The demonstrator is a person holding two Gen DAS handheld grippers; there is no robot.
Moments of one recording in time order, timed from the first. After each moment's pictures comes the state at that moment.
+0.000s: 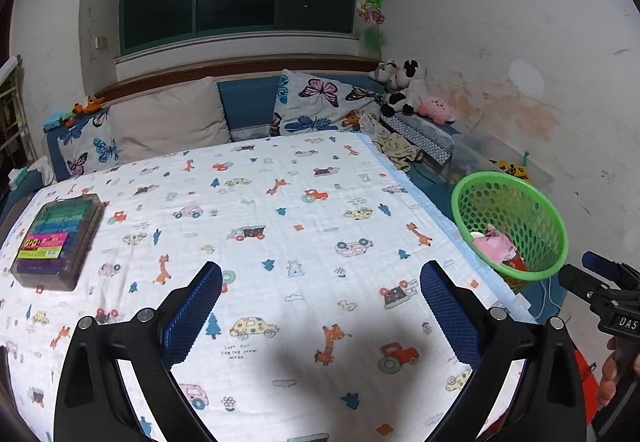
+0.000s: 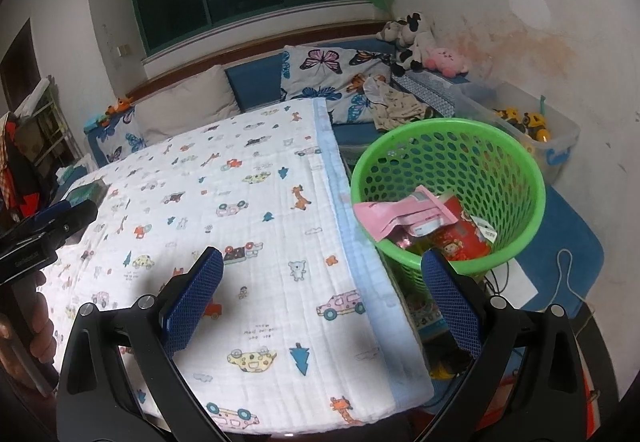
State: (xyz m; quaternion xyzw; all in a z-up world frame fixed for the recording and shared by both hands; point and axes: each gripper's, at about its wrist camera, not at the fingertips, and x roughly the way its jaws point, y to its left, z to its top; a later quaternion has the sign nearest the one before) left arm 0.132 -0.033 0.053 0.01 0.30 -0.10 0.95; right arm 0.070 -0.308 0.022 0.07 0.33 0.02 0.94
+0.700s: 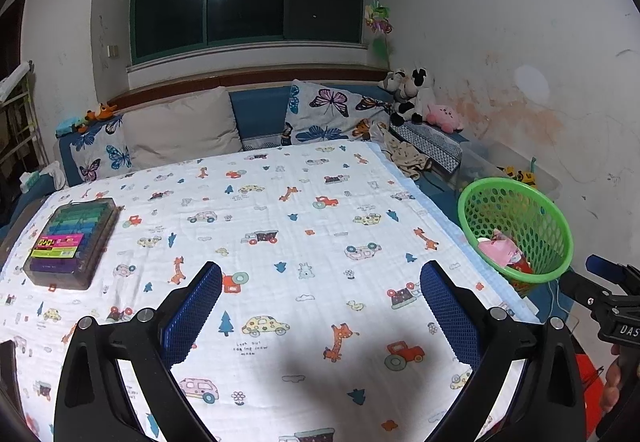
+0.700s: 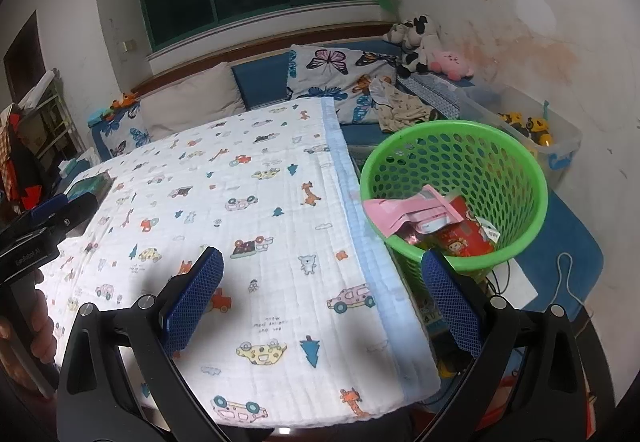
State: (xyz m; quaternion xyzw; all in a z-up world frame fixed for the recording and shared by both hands) left arm 0.116 -0.031 0.059 0.01 0.29 -0.08 0.95; right arm 0.063 -0.297 0.022 0.06 0.32 0.03 0.94
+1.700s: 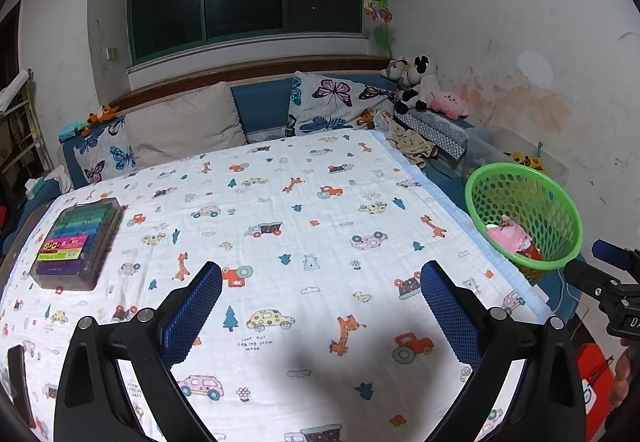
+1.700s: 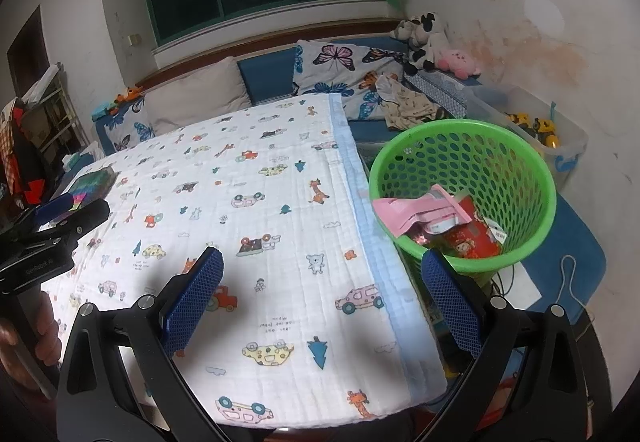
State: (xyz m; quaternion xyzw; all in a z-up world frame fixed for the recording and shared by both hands) left arm 0.119 -0.037 0.052 0.03 0.30 -0.07 0.95; right arm 0.068 -0.292 0.024 0.06 0.33 0.04 0.94
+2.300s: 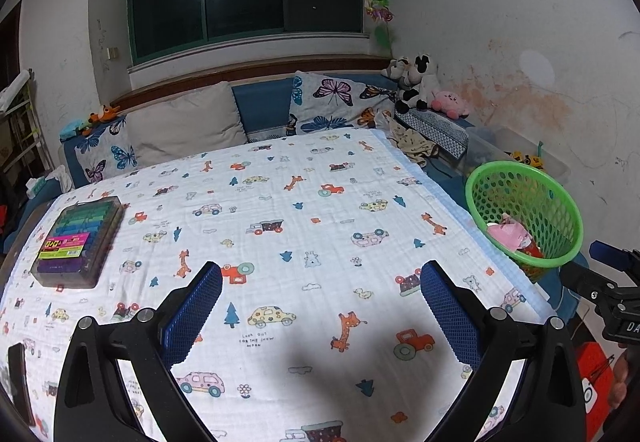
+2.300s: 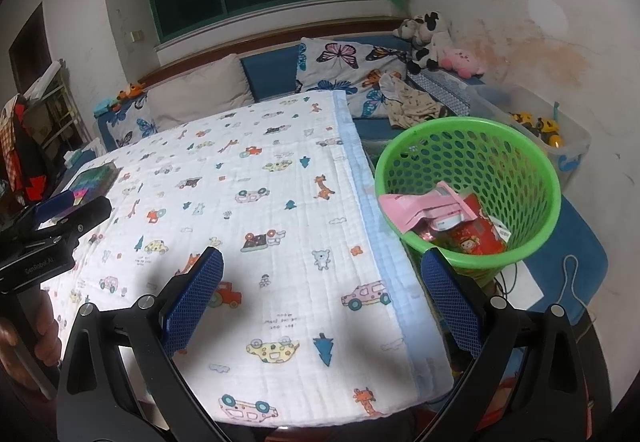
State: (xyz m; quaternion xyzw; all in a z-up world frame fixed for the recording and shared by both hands) left arm 0.116 -0.035 0.050 0.03 0.30 -0.07 0.95; right arm 0.068 -0.289 0.021 0.05 0.34 0.04 0.94
